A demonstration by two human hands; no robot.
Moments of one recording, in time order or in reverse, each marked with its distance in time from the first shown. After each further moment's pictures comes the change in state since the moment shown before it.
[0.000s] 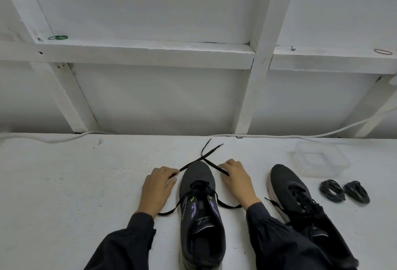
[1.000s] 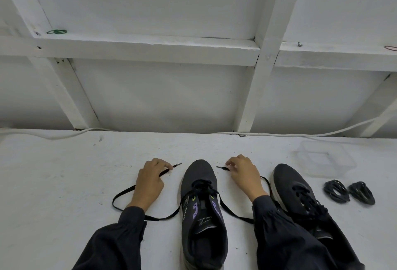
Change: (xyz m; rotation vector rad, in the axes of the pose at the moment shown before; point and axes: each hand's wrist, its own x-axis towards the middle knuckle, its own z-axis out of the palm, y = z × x) left_hand 0.018 -0.023 -0.006 0.019 0.035 -0.033; right_hand 0.021 0.017 -0.004 -0.048 0.052 0.081
